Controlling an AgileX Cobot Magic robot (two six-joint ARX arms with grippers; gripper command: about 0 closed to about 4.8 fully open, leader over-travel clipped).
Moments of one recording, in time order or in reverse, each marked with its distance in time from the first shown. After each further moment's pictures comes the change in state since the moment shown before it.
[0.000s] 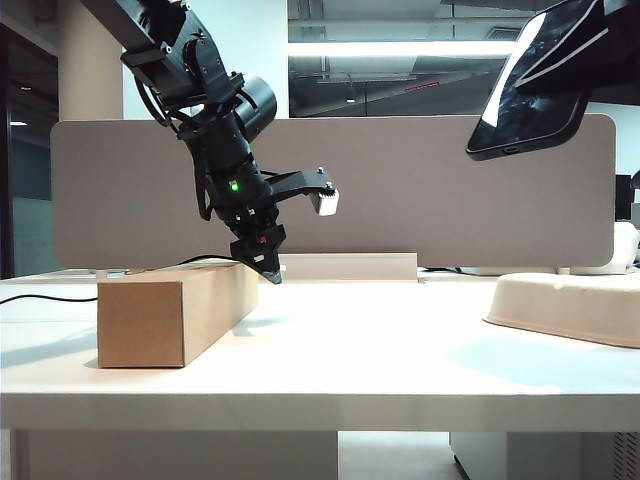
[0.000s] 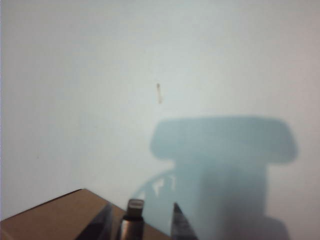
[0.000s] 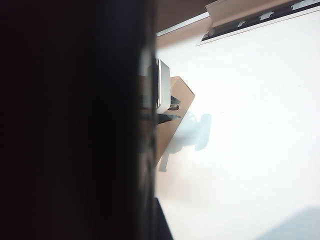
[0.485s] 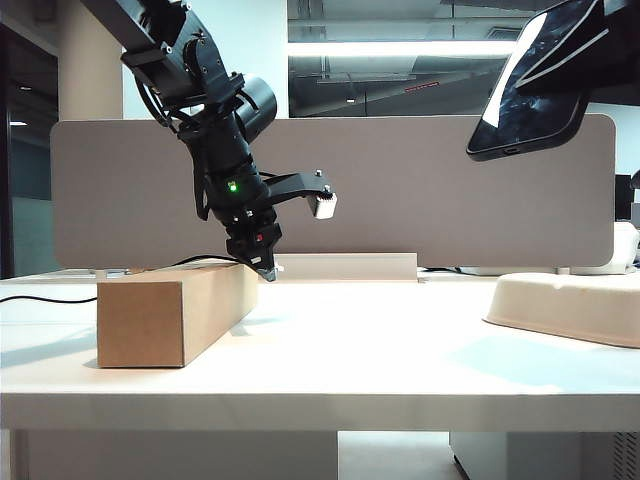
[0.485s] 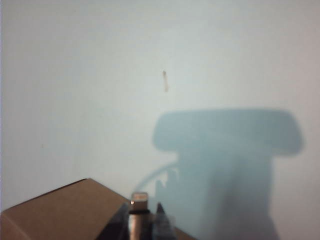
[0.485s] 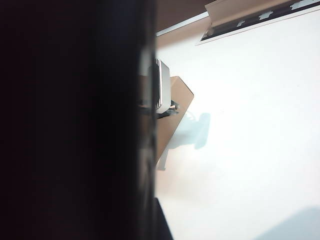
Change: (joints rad) left arm 0.000 0.000 0.000 -0.004 -0.040 0.000; right arm 0.000 0.000 0.000 -0.002 0.001 -0.002
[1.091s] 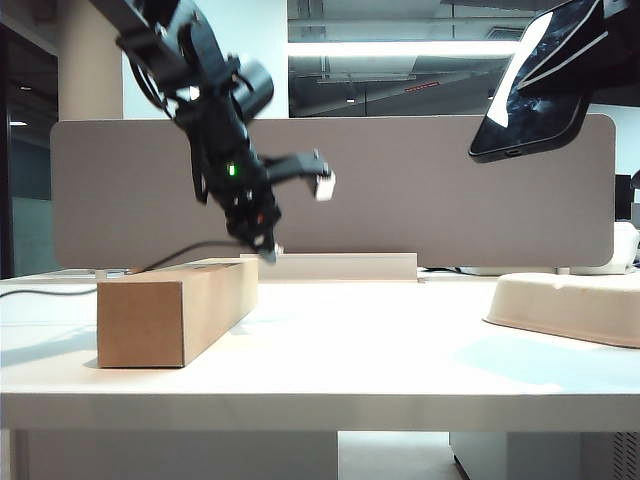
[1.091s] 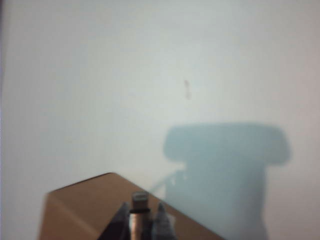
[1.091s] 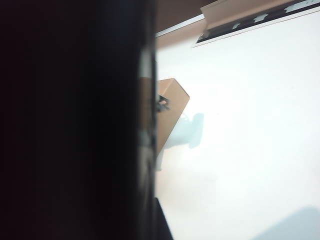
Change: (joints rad) left arm 0.000 -0.046 0.000 -0.003 0.005 -0.050; right arm 0.000 0.000 0.000 0.000 0.022 -0.006
